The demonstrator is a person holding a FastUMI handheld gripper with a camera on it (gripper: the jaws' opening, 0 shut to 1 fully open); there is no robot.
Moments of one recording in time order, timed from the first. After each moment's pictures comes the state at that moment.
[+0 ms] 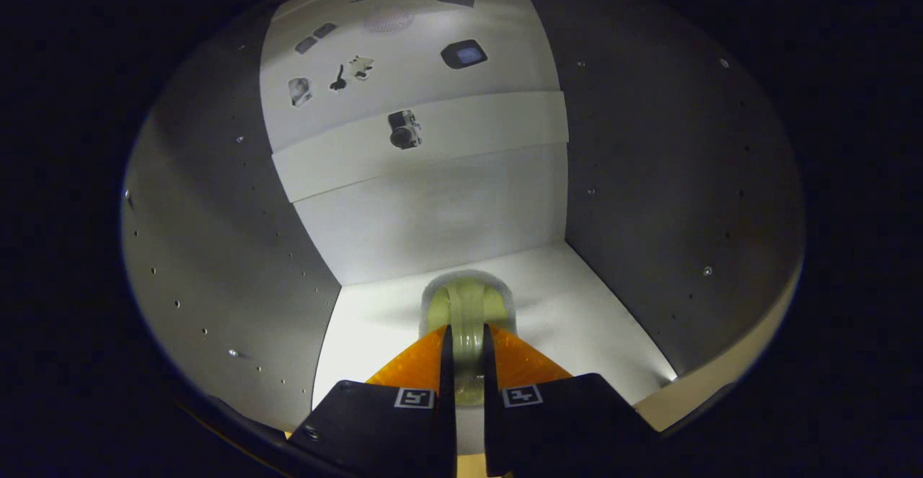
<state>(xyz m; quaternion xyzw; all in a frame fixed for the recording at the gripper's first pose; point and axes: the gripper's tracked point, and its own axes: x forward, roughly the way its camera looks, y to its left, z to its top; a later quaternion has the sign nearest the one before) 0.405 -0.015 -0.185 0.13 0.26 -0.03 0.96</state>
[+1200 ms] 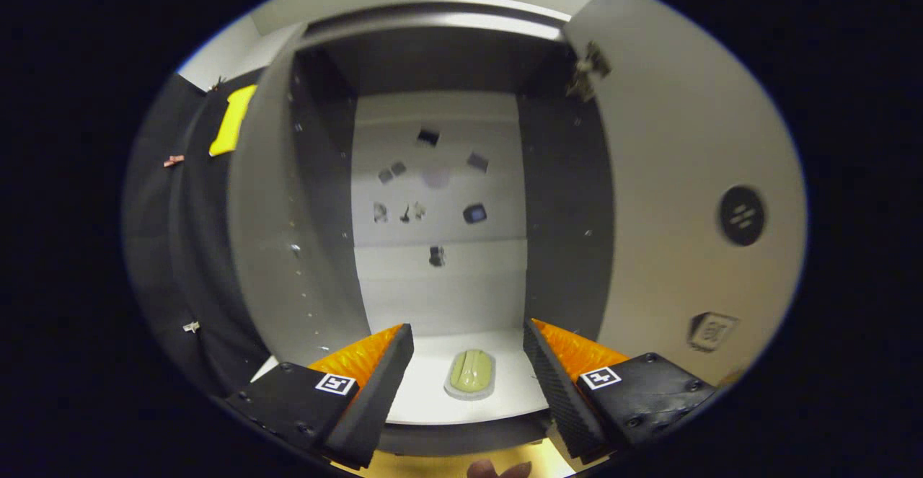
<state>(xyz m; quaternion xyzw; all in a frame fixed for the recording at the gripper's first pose) 0.226 -0.028 -0.018 0.04 0.01 -0.03 1.00</state>
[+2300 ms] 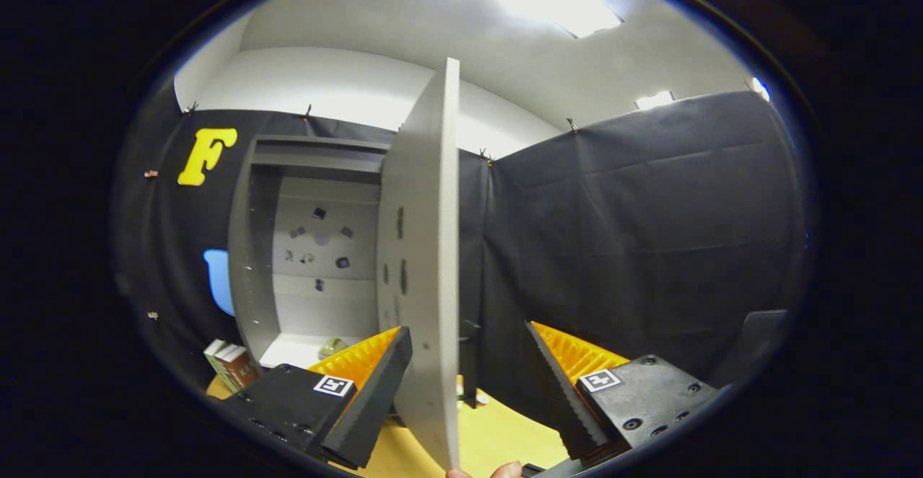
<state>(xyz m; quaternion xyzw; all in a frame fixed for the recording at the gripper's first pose) -0.087 -0.249 0.038 -0.01 -0.06 -0.24 0.97</state>
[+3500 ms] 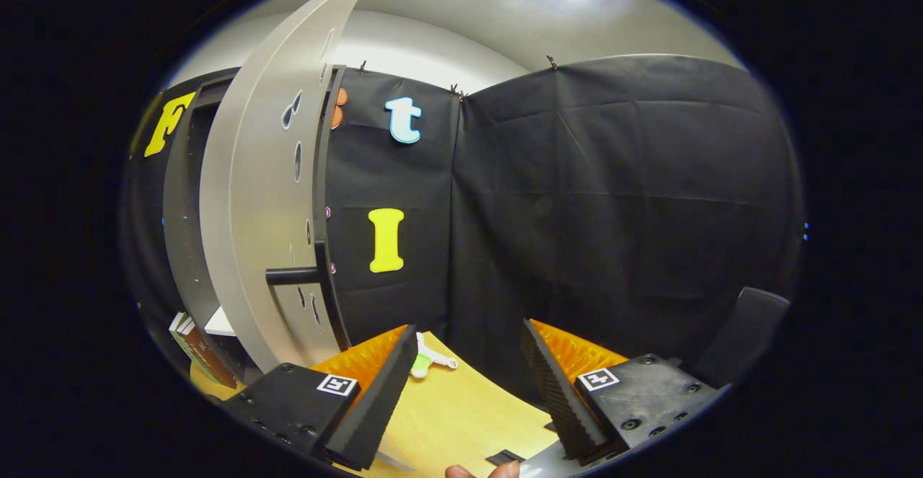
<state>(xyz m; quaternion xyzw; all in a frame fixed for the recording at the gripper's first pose) -0.031 -0.320 -0.047 0.02 0.05 -0.26 0.96</state>
